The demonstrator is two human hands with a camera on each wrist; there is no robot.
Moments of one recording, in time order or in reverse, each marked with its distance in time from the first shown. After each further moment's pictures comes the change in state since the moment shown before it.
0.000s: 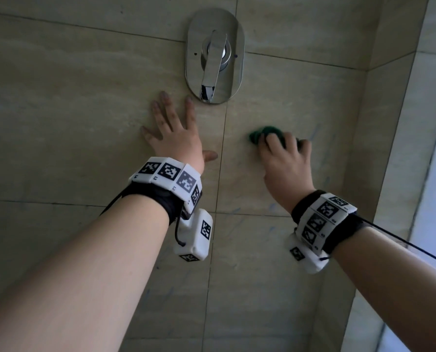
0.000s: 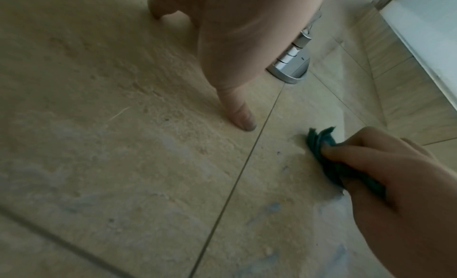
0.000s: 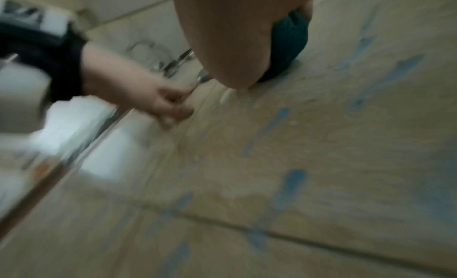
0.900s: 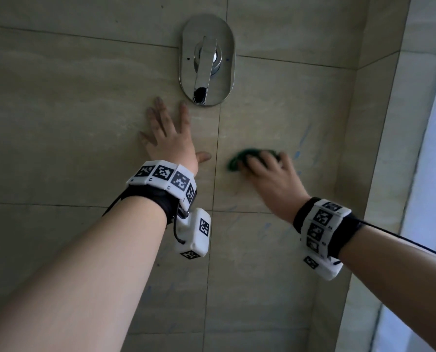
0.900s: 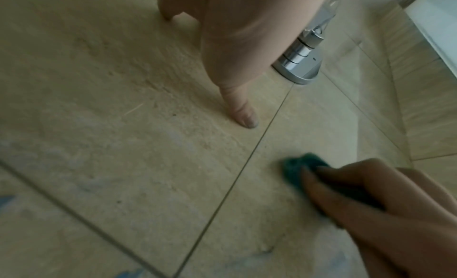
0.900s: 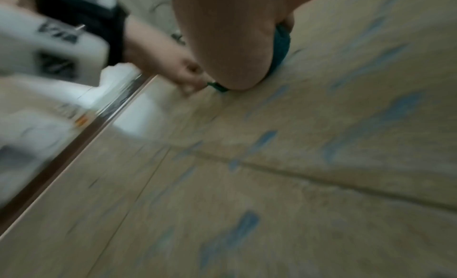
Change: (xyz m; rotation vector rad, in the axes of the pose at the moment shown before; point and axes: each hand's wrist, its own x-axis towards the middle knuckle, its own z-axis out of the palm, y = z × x) left_hand -0.004 -0.003 0.001 -0.036 0.013 0.004; right_hand -0.023 0.005 -0.007 -0.030 -0.150 -0.282
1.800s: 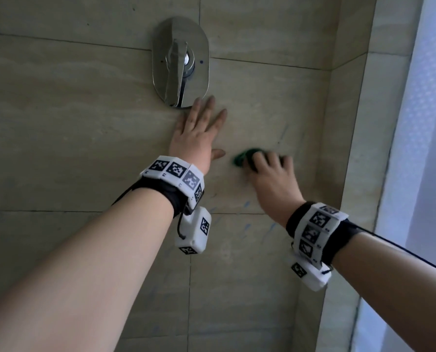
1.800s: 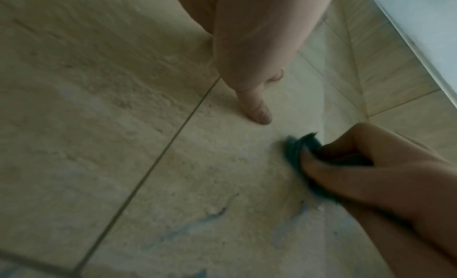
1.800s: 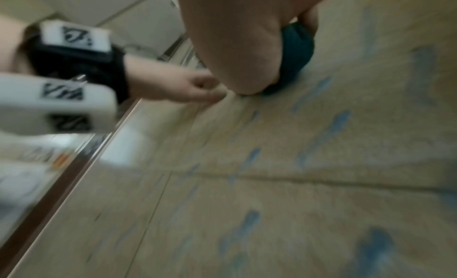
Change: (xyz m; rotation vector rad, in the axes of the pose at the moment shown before) left_hand 0.015 0.052 0.017 0.119 0.063 0.459; right_hand -0.015 0.018 -0.010 0.118 -0.231 0.229
